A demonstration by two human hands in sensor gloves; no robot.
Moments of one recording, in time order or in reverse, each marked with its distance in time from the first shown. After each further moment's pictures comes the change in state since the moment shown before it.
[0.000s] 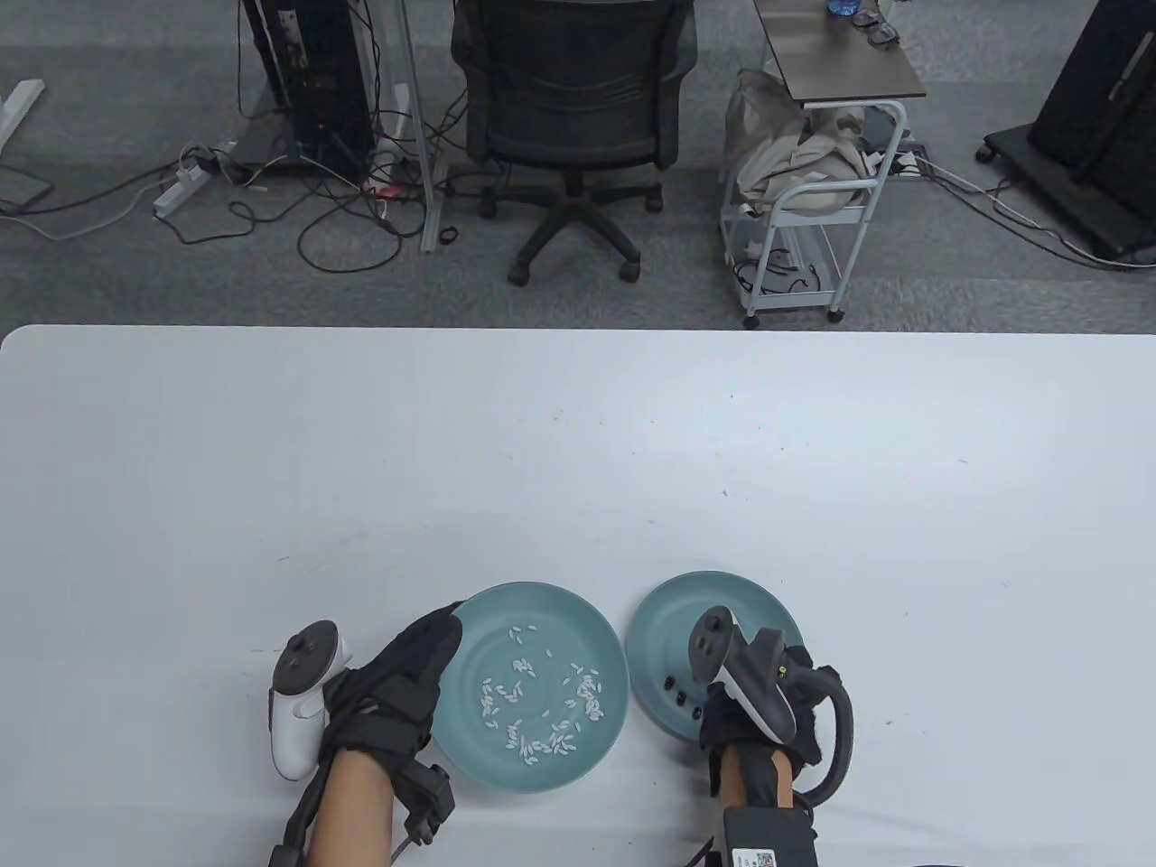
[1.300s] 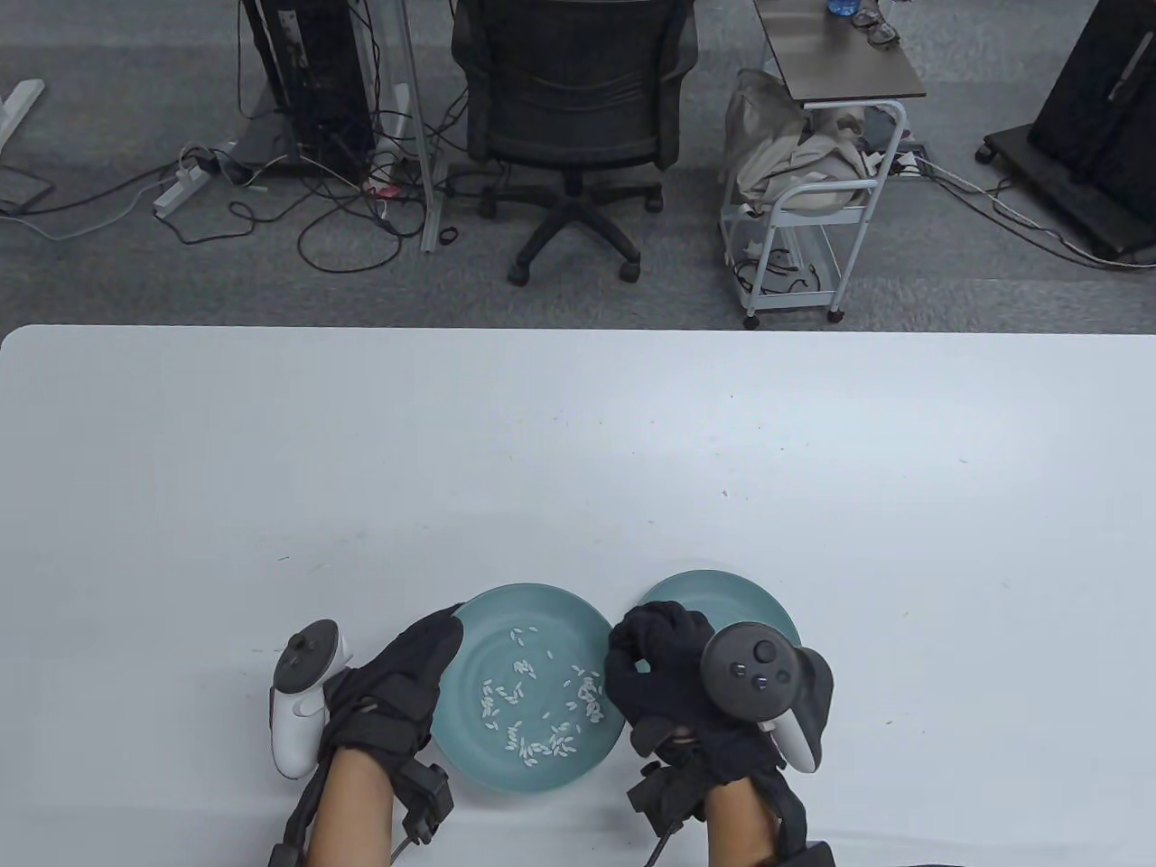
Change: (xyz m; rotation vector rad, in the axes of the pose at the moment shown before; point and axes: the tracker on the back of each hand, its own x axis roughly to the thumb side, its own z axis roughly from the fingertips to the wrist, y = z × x) left_hand -0.002 0.001 -0.002 -0.024 0.008 0.002; right_hand 0.020 -0.063 0.052 -0.127 -0.586 -0.903
